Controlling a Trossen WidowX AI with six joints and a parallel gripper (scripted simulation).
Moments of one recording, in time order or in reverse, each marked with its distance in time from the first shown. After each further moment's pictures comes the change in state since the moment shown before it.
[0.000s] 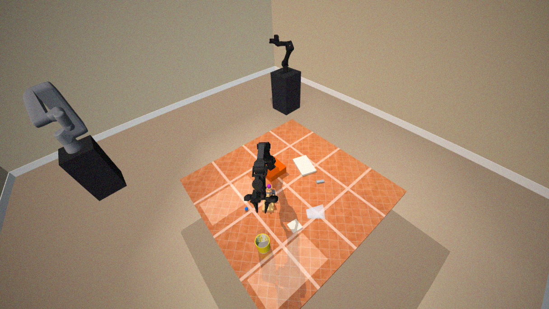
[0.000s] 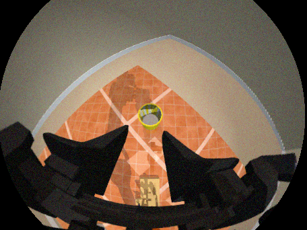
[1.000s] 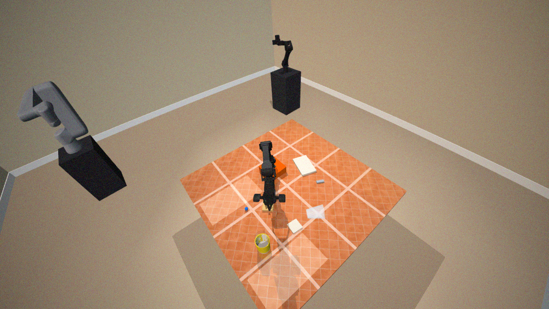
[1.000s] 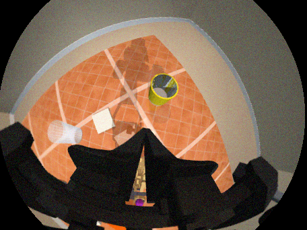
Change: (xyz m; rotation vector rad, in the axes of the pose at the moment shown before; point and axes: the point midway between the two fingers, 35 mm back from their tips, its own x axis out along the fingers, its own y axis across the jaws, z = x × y) arm 0.011 0.027 -0.073 -0.237 0.216 -0.048
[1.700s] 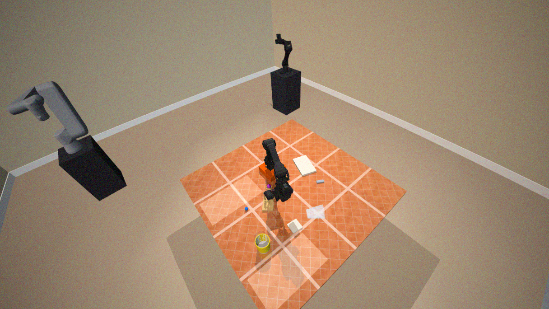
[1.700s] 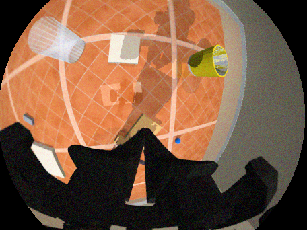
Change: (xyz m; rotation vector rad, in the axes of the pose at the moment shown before) arm 0.008 0.048 -0.117 -0.522 0.368 -0.068
